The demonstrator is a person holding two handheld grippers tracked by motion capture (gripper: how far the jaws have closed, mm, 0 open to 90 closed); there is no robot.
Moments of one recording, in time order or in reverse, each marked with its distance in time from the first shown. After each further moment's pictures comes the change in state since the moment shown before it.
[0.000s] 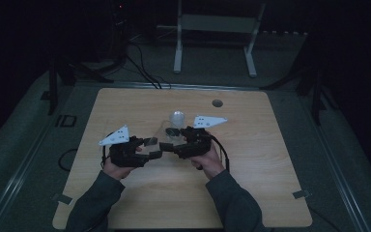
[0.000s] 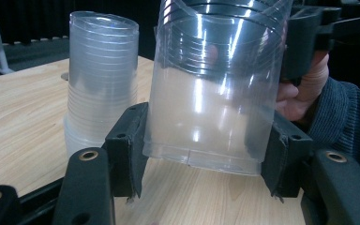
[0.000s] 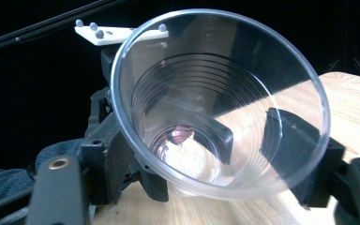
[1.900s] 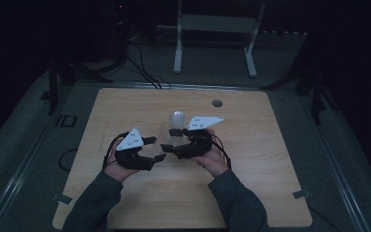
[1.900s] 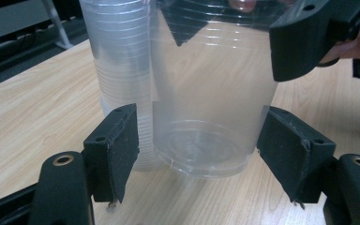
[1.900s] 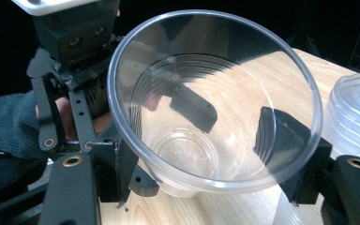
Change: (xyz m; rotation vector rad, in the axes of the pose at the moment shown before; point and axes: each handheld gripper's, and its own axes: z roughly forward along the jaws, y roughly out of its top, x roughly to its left) left arm -0.022 0.012 0.016 0.219 0.224 0.149; right arm 0.010 0.009 -0.001 0.173 -0.162 -0.111
